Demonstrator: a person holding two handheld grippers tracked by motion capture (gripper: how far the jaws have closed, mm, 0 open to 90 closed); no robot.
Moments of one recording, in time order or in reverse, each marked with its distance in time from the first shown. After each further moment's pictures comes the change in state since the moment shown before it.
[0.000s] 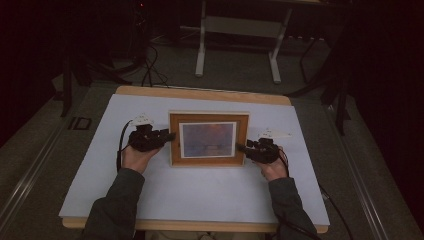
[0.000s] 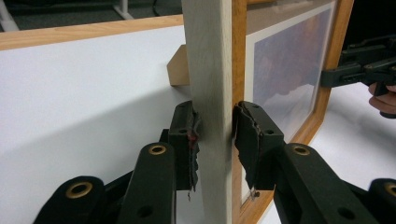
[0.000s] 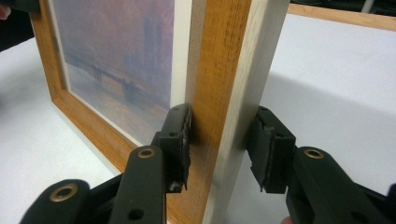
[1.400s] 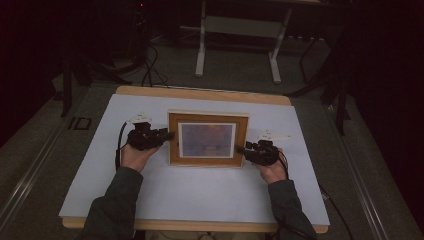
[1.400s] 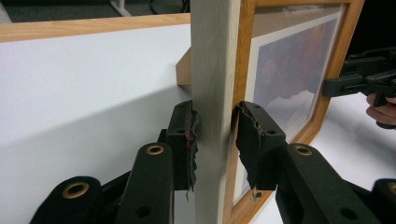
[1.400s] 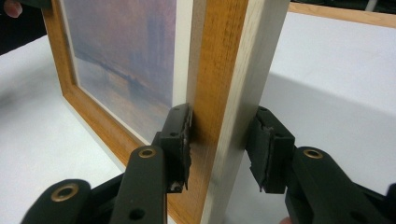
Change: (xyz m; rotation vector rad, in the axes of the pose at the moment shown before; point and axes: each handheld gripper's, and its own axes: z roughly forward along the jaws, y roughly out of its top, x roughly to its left) left arm 0.005 0.002 -0.002 0.000 -0.019 -0.042; right arm 0.006 -0.002 -0.002 -0.002 0.008 0.000
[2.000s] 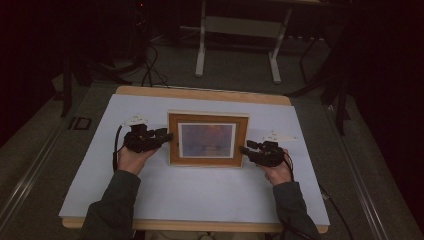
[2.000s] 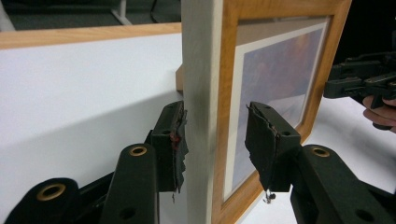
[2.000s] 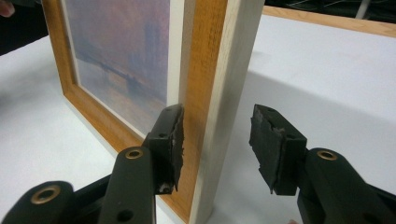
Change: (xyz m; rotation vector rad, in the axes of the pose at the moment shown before) left arm -0.006 -0.002 -0.015 -0.041 0.004 0.002; right arm -0.002 -0.001 -0.016 -0.016 -0.017 -0.009
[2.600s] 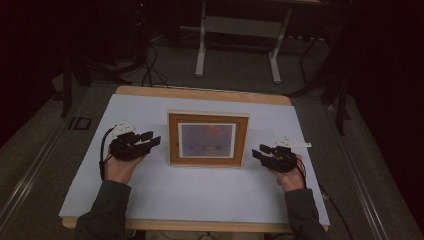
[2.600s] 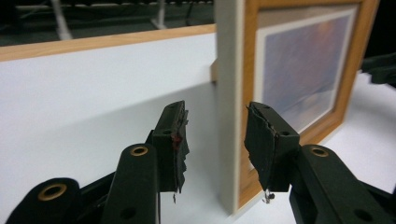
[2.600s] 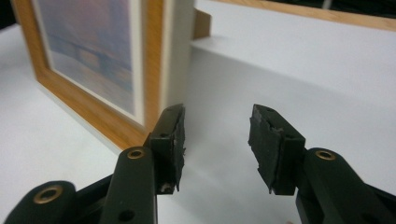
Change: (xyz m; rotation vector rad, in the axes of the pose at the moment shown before) left arm -0.008 -0.017 -0.036 -0.010 0.174 0.048; right arm -0.011 -0.015 -0.032 0.027 -0.104 0.012
